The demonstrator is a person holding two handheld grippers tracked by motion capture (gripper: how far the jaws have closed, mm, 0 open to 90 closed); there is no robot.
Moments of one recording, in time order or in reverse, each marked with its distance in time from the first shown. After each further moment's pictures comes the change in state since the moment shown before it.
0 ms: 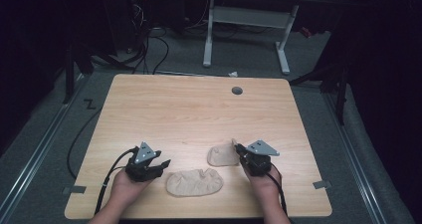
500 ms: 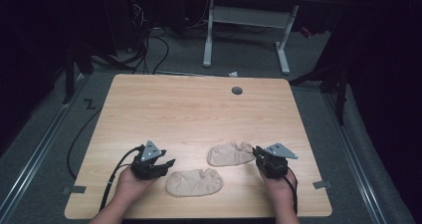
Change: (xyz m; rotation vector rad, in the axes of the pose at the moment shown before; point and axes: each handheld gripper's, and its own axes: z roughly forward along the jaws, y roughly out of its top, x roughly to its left) left arm -0.005 0.007 0.009 0.015 -0.020 0.018; right arm -0.037 -0.022 -0.016 0.045 -0.089 0.071
